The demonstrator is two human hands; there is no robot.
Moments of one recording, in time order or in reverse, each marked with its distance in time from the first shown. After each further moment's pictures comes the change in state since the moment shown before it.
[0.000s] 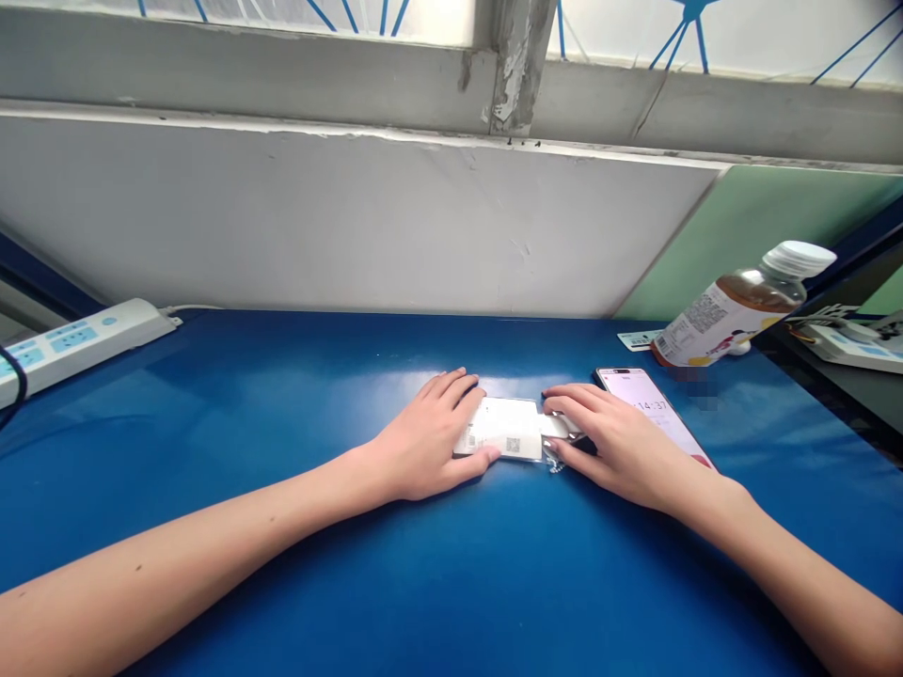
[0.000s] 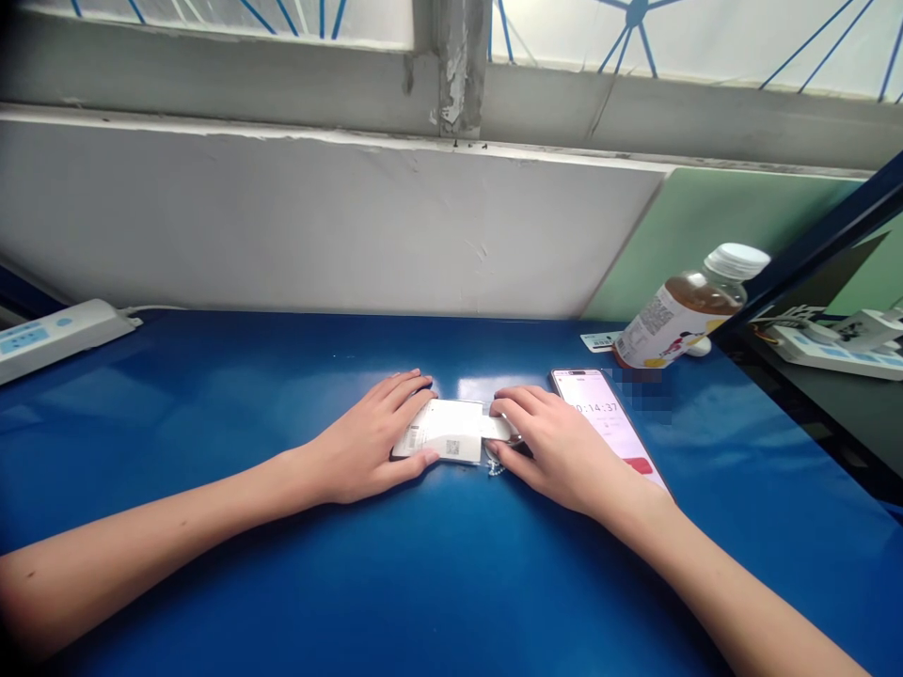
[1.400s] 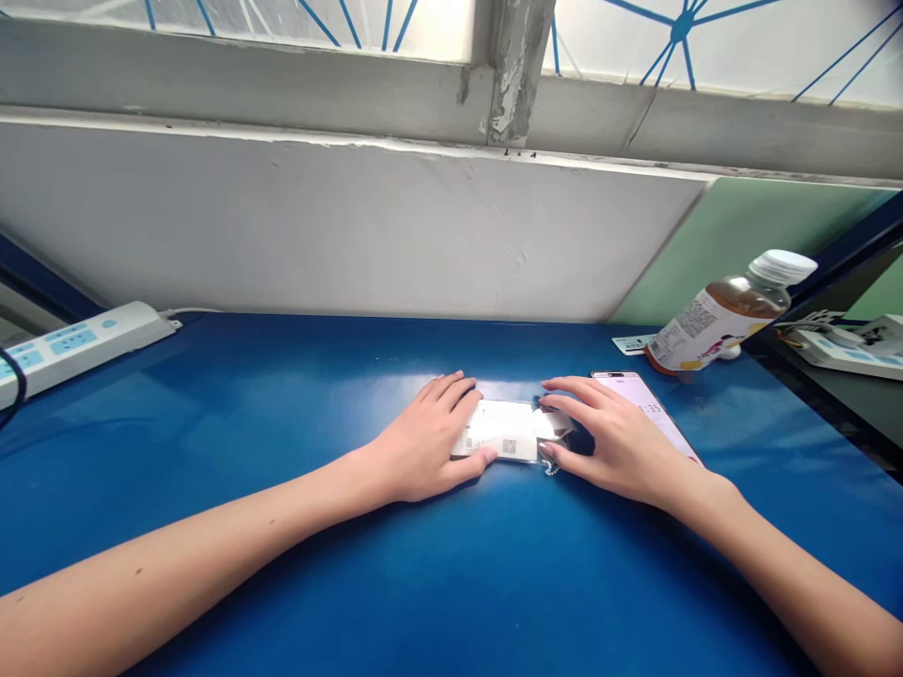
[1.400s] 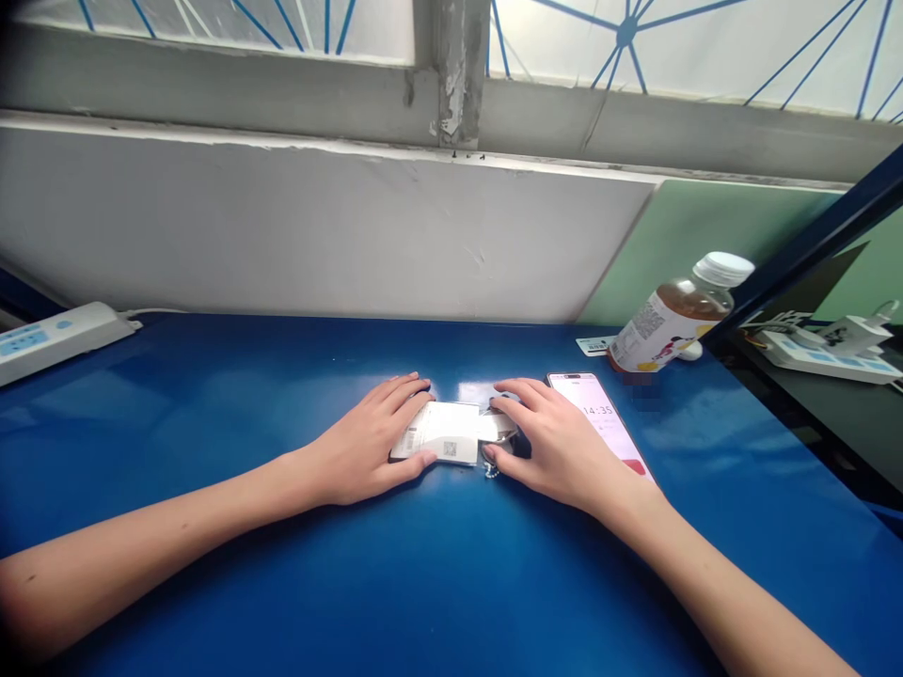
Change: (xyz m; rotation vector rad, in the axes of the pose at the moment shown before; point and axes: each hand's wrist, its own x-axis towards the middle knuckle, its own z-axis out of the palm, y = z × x) left_hand 0.001 0.002 -0.003 -0.037 0.016 -0.012; right_hand 0.002 0.003 -0.004 -0.045 0.123 -0.013
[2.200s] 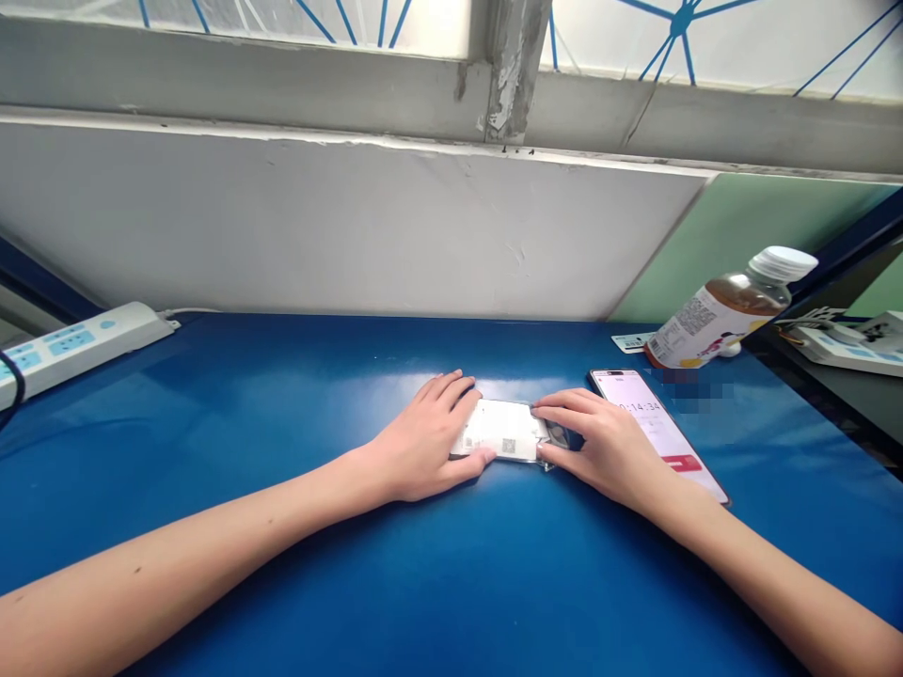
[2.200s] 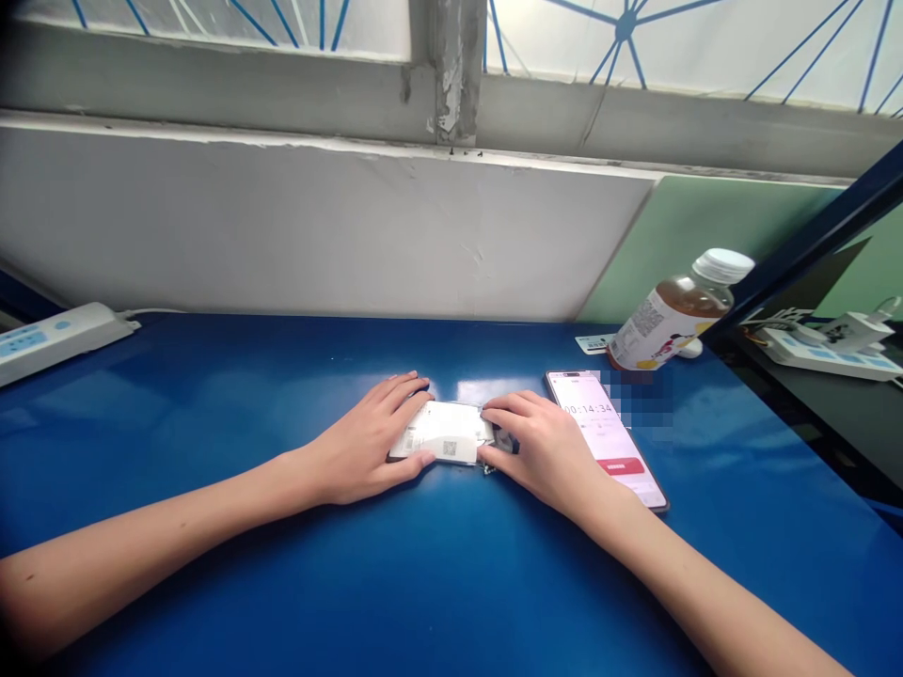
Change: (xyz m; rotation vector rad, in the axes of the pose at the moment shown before) left_hand -0.002 -0.001 0.001 0.038 -0.035 0.000; right_hand -0.001 -0.009 0.017 0.107 0.073 0.050
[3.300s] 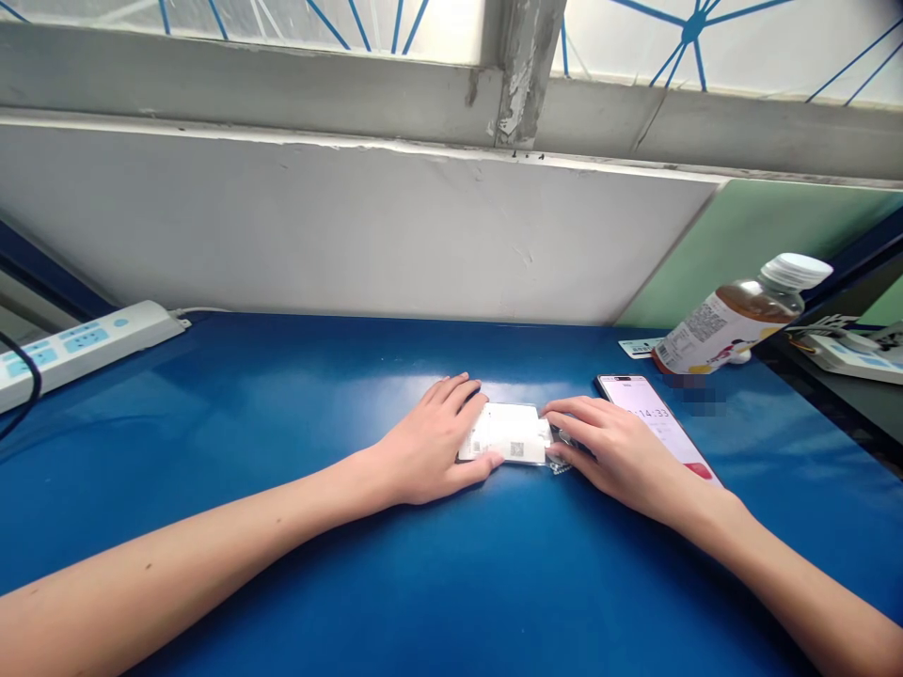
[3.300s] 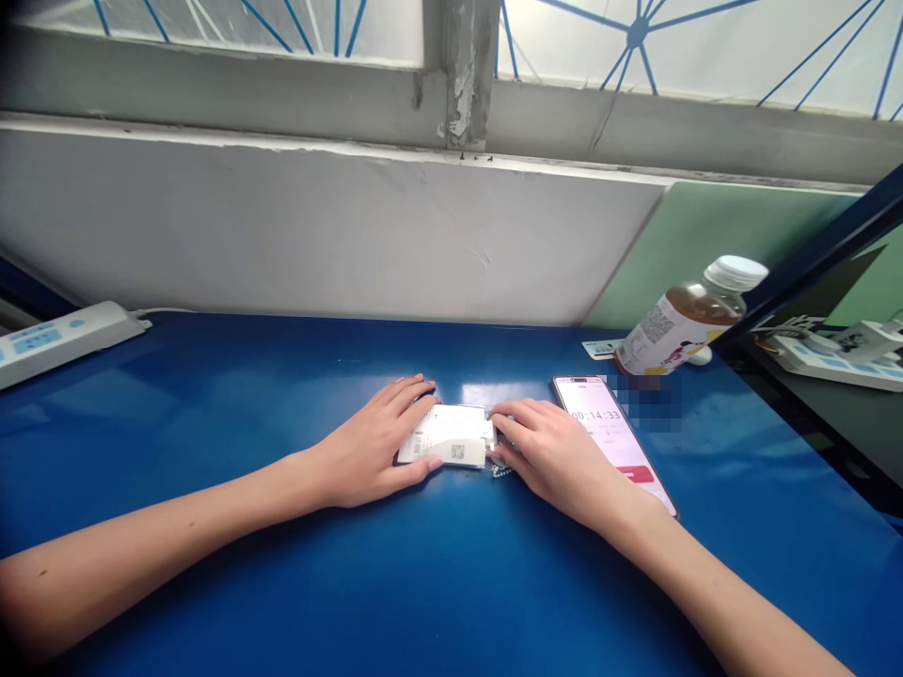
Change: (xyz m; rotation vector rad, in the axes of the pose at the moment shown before) left_hand -0.001 -0.001 0.001 -0.007 0.008 0.008; right_hand -0.003 0.010 -0.004 -0.107 -0.101 -0.165
